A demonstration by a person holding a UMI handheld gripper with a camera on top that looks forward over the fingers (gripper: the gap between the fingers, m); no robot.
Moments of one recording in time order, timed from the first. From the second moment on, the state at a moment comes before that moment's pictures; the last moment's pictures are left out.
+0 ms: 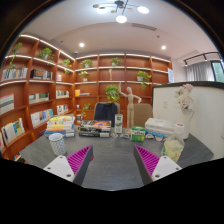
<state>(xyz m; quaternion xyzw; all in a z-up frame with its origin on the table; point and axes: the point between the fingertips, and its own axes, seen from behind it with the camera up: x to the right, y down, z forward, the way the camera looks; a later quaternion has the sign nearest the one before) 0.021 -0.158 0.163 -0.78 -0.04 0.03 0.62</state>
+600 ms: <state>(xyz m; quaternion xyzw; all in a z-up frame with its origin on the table) 0.191 -0.169 0.092 -0.77 0.05 -0.01 0.64</state>
